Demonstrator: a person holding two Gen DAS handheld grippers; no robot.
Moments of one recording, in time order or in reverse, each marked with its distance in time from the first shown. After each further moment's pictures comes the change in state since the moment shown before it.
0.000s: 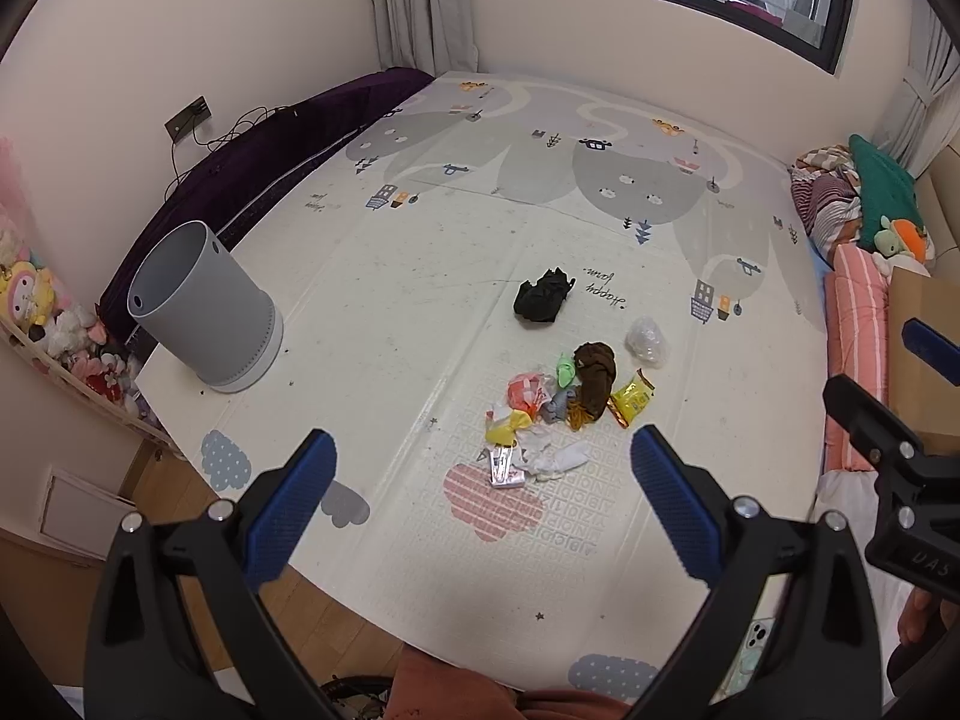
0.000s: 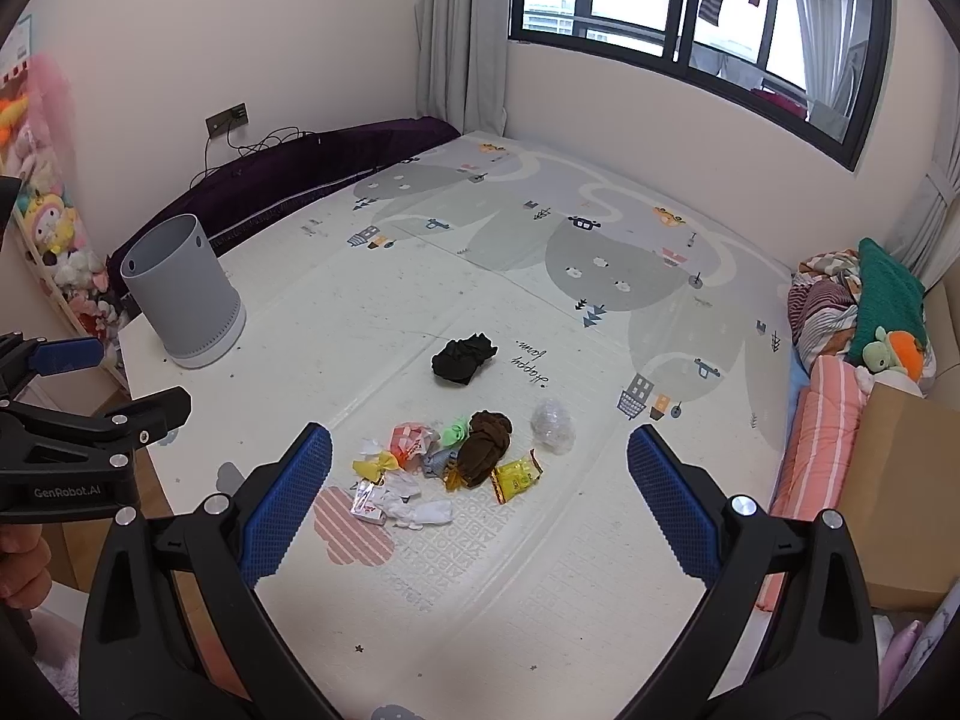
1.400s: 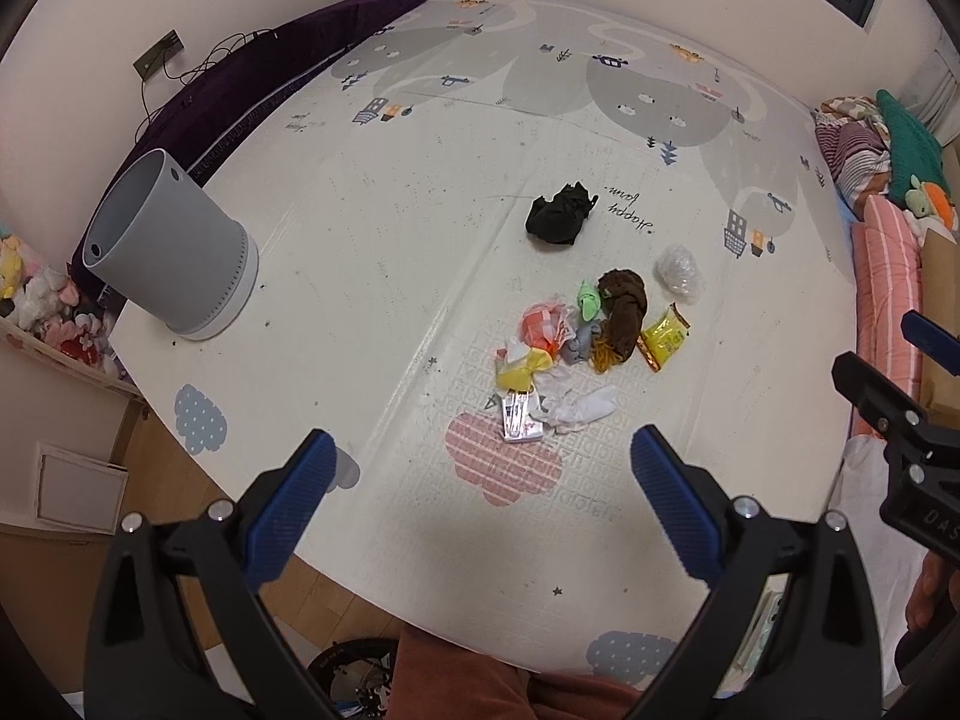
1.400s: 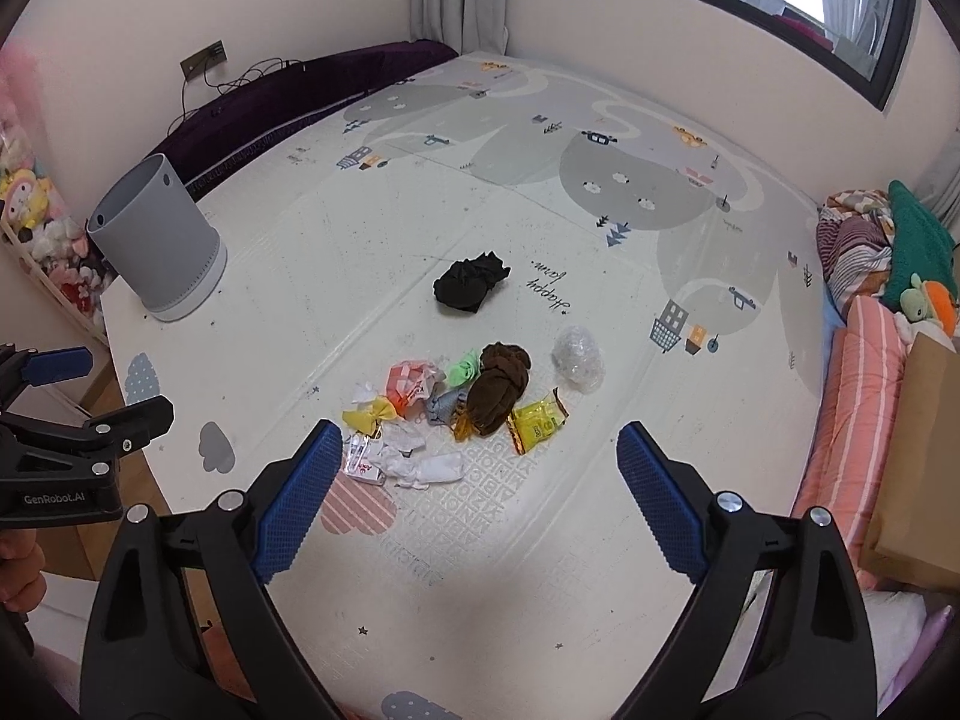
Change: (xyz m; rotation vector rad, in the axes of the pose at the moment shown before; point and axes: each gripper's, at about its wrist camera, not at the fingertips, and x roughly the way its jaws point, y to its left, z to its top) left arm 0.103 0.023 -0.021 0.002 0.188 -0.018; right arm 0.106 0.002 -0.026 -0.008 0.235 -0.041
